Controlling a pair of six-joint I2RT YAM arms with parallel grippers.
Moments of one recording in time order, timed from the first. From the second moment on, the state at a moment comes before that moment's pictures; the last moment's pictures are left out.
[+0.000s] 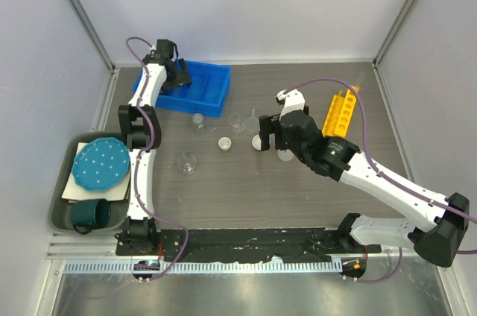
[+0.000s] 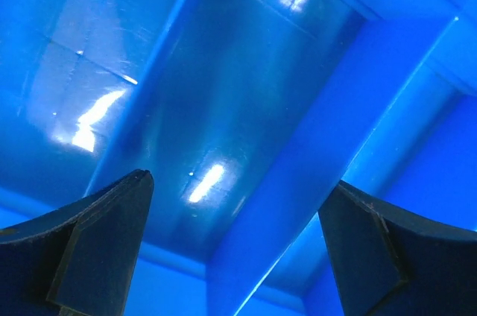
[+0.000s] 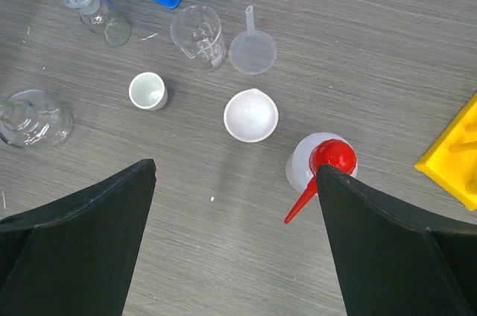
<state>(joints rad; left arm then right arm) -0.07 2.58 2.49 -0.92 -0.09 -0.39 0.86 1.14 1.05 -0.46 0.44 0.34</state>
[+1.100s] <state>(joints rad) -0.15 2.45 2.16 -0.75 -0.12 -0.49 0.89 1.04 0.98 -0.43 0.45 0.39</state>
